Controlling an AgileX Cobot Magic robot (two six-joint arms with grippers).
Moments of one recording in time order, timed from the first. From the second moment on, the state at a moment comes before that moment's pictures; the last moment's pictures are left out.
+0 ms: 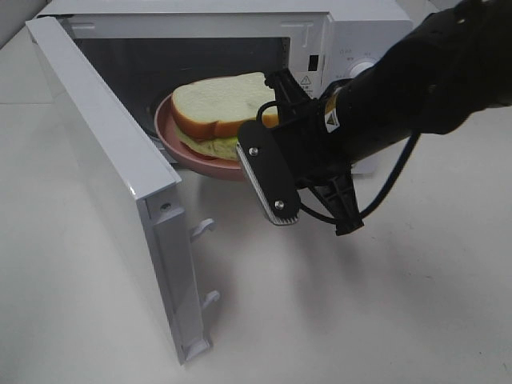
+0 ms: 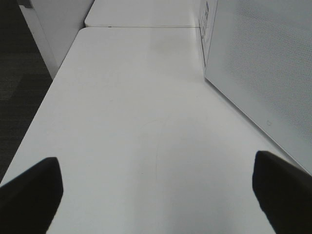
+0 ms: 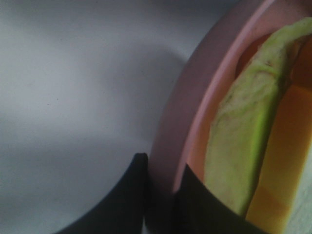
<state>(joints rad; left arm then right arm) 0.03 0.00 -0.50 0.01 1.04 0.00 0.68 1.65 -0.95 -0.17 0.23 -1.28</state>
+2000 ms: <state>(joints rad) 0.03 0.00 -0.50 0.01 1.04 0.00 0.68 0.96 -0.47 -0.45 0.54 -0.74</state>
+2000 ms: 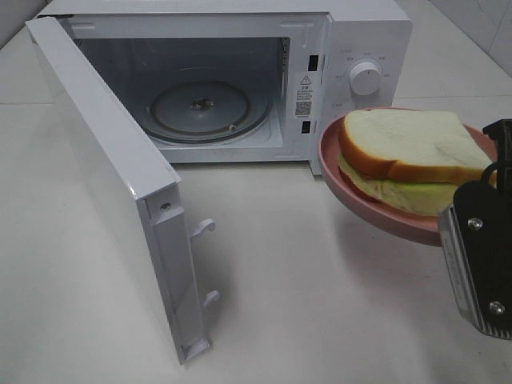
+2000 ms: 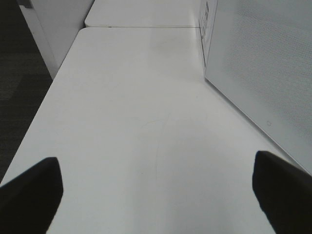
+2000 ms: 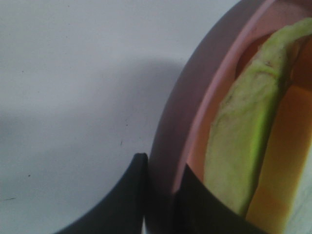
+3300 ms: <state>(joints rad) 0.03 0.00 -0.50 0.01 1.04 0.00 0.68 0.98 -0.47 -0.76 0.99 0.20</state>
